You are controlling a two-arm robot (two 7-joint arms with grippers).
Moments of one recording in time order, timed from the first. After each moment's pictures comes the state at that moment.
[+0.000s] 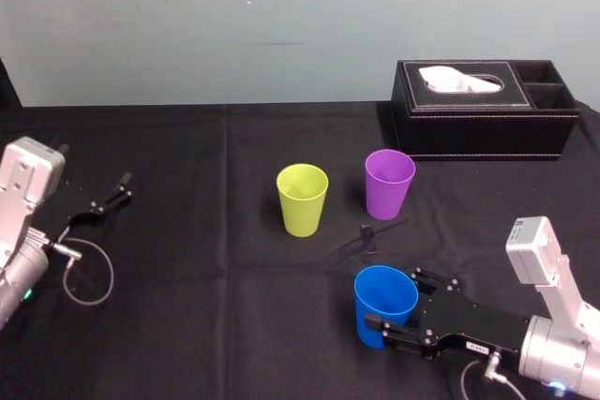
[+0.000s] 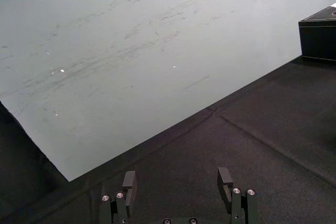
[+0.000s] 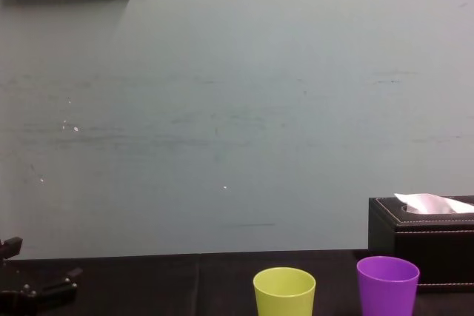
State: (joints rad) left arm -0.20 0.60 0.45 -1.41 -0.25 -0.12 0.03; right arm 0.00 0.69 -0.39 -1.61 0.46 -0.05 0.63
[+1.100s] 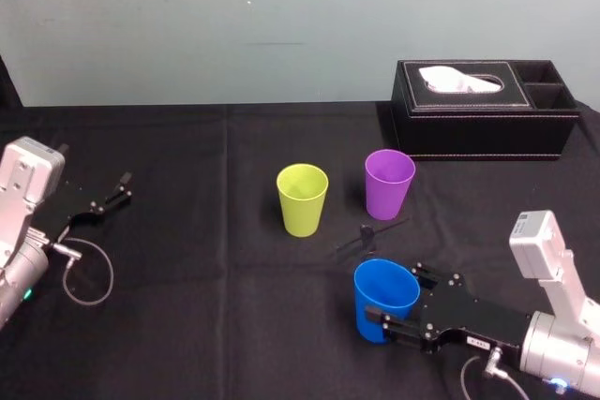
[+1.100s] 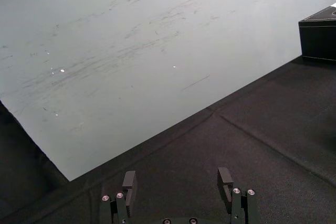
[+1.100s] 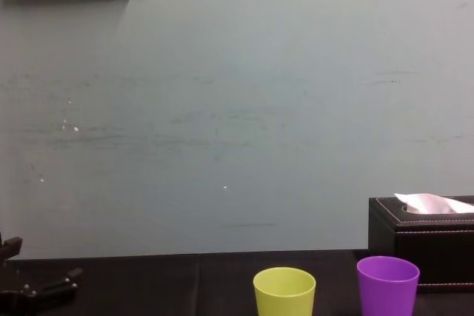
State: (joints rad) left arm -0.20 0.60 0.45 -1.41 -0.25 -0.12 0.03; right arm -0.01 0.69 -0.38 -1.64 0.47 -0.04 0.61
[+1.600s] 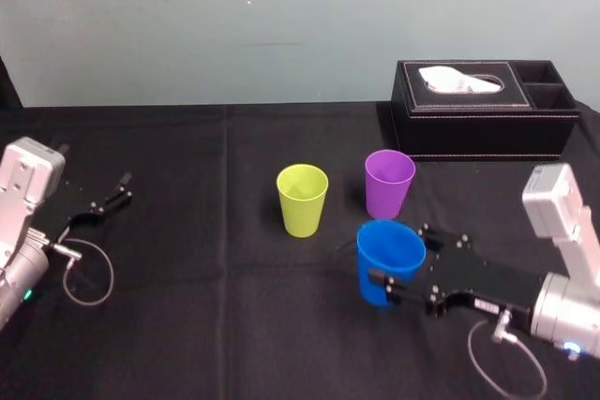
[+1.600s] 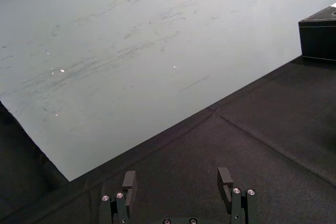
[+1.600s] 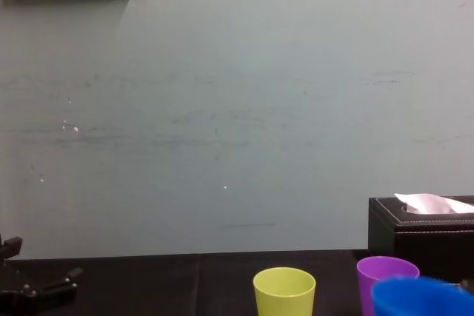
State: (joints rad) left arm -0.20 0.60 0.45 -1.41 -0.25 -0.12 0.03; right arm -0.01 0.74 -0.33 -1.77 0.49 0.05 0.56
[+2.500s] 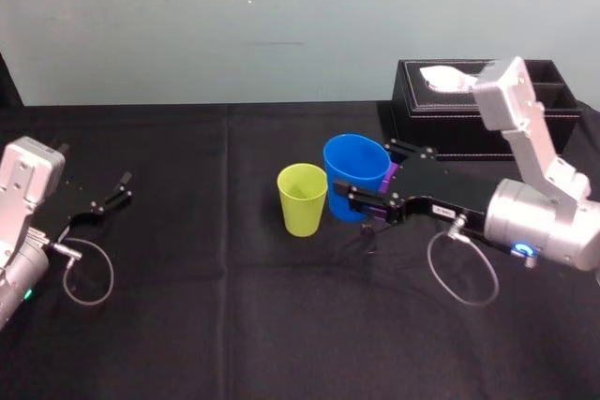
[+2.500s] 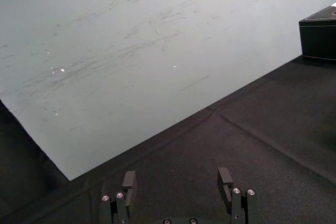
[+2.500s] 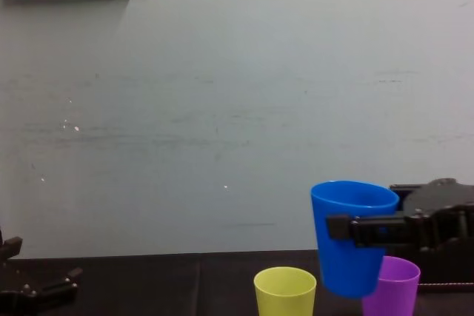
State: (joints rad) left arm -0.20 0.60 0.45 -1.41 -0.25 -0.12 0.03; right arm 0.28 0.64 -0.43 -1.70 0.49 0.20 0.53
